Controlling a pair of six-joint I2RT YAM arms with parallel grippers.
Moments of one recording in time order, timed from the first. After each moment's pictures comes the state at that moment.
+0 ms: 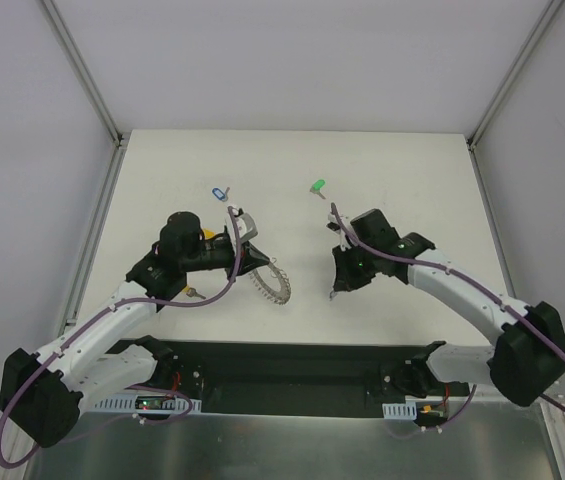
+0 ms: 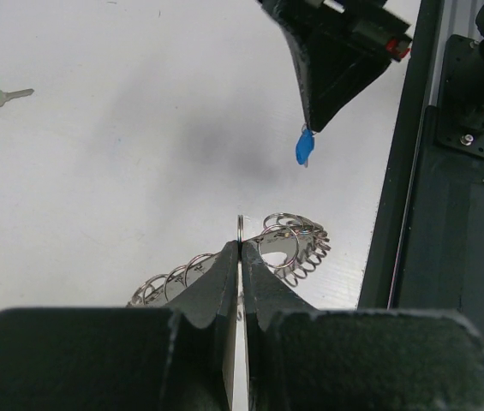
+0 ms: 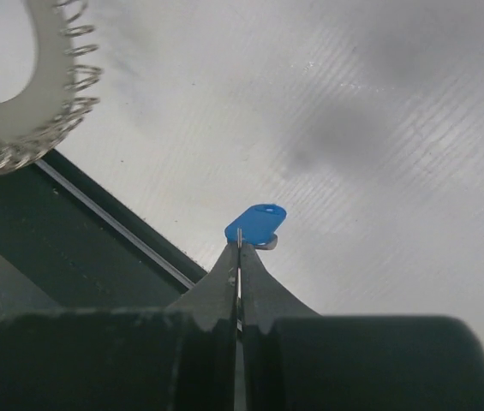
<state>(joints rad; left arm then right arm) -0.55 0.94 0.65 -0.06 0.70 0.11 0.64 1.21 0.88 -0.69 -0.29 0.17</state>
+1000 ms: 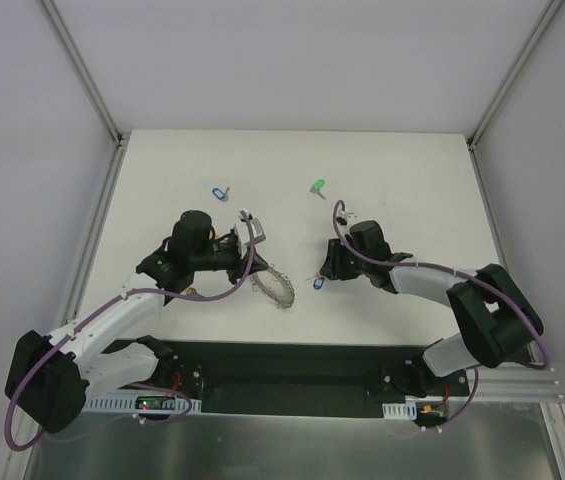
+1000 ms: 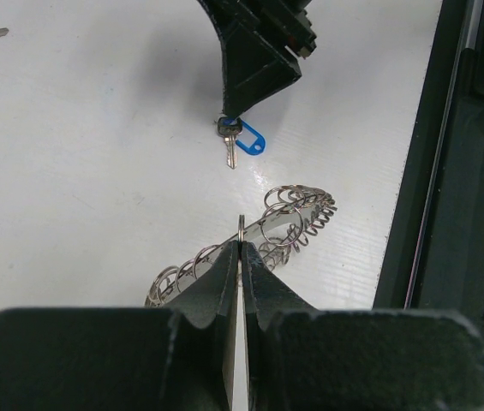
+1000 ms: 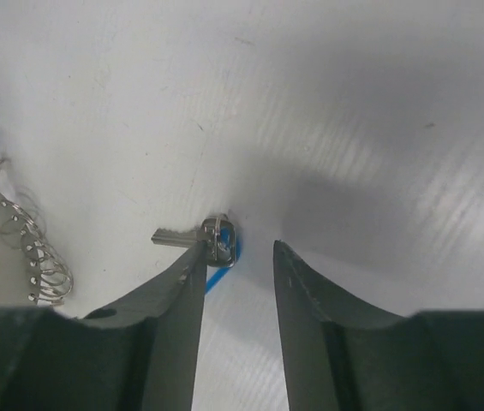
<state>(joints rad) -0.55 1.03 0.66 -0.12 0.68 0.22 0.56 1.51 0.61 0.11 -0.20 0.40</state>
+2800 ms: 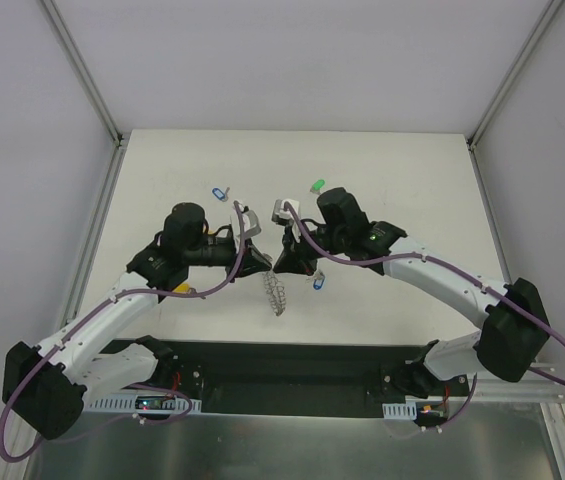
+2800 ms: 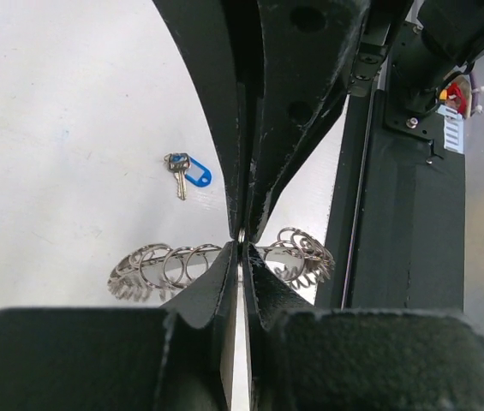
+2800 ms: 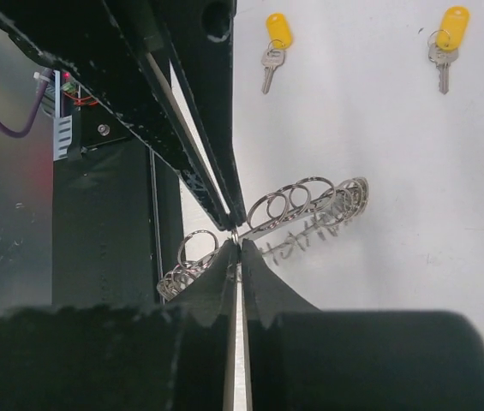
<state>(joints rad) -0.54 0.99 0.74 -0.19 0.83 0.12 0.81 1.40 1.09 -0.31 -0.68 -0.16</state>
